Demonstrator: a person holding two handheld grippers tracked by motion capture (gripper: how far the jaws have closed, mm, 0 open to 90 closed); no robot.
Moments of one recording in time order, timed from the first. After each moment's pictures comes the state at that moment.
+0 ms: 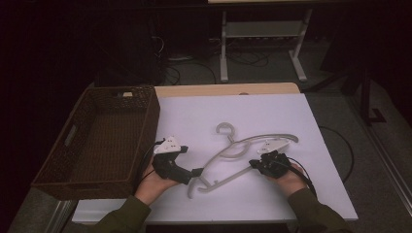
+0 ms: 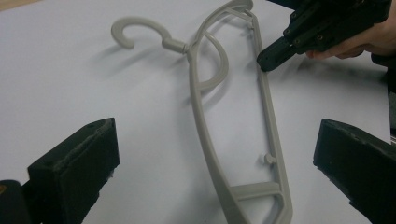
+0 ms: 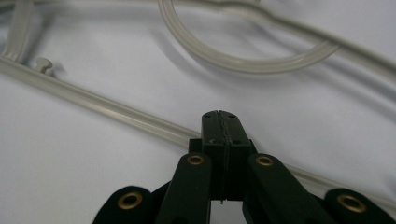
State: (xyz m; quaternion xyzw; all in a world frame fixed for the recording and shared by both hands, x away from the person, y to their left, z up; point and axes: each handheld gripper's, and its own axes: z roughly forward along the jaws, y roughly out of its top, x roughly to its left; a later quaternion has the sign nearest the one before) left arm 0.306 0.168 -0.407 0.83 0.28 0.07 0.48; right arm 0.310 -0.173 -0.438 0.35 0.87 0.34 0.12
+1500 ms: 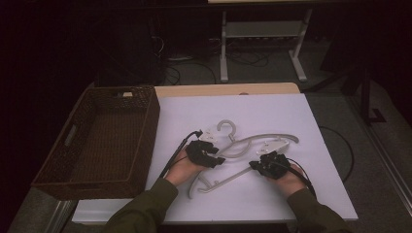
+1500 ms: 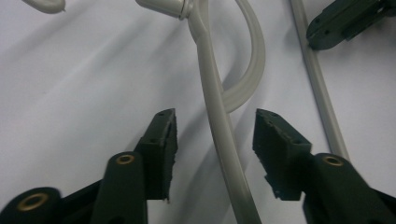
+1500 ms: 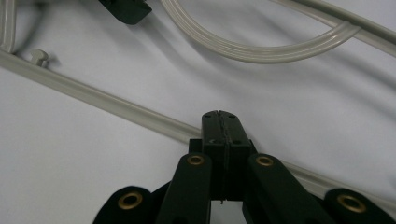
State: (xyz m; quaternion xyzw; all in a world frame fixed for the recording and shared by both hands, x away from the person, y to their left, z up) left arm 0.365 0.085 -0.442 0.90 0.23 0.05 0.37; right arm 0.309 -0.172 -0.440 0.34 0.87 0.33 0.11
